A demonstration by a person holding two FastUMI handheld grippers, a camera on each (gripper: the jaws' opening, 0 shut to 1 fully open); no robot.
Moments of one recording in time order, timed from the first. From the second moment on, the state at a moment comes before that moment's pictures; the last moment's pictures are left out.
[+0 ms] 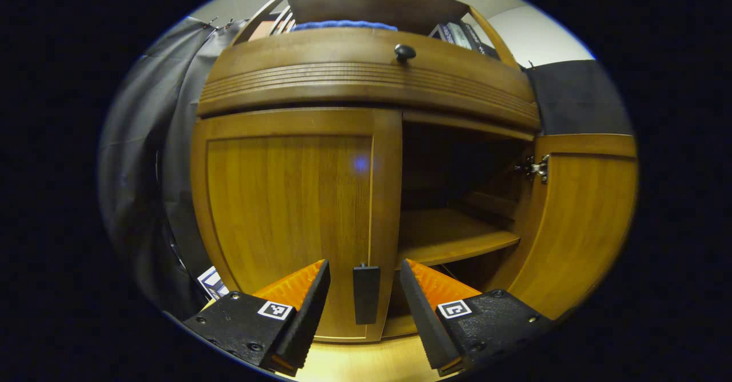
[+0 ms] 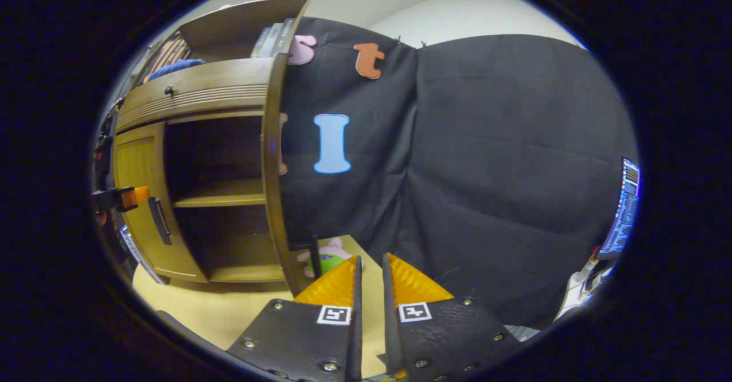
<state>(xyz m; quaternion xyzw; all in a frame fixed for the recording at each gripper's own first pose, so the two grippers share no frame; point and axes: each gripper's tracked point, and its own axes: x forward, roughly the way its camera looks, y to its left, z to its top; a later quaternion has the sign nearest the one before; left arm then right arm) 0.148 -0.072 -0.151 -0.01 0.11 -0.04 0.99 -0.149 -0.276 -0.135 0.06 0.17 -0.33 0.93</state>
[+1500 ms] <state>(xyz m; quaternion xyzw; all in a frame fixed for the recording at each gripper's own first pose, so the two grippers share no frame) 0.088 -0.055 -0.172 -0.07 0.15 -0.07 0.98 -0.152 -0.240 -0.144 0.06 0.19 -0.26 0.94</state>
